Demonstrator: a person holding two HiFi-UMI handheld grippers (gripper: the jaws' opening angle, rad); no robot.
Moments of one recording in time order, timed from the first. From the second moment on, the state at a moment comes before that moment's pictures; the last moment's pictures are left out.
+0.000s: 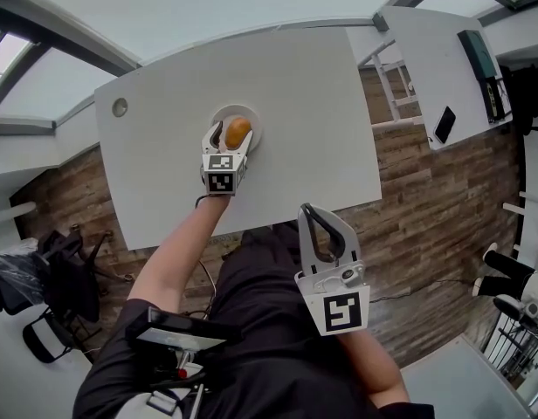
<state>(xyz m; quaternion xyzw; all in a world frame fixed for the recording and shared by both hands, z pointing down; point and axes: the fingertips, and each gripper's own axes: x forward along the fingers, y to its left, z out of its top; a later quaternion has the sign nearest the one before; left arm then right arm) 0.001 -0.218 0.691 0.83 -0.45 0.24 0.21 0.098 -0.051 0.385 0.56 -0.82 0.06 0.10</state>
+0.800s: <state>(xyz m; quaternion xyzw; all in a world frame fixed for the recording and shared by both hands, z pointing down) -0.008 -0.179 0.658 0.84 -0.45 0.22 0.19 0.082 -0.010 0.368 0.55 -0.83 0.04 0.09</state>
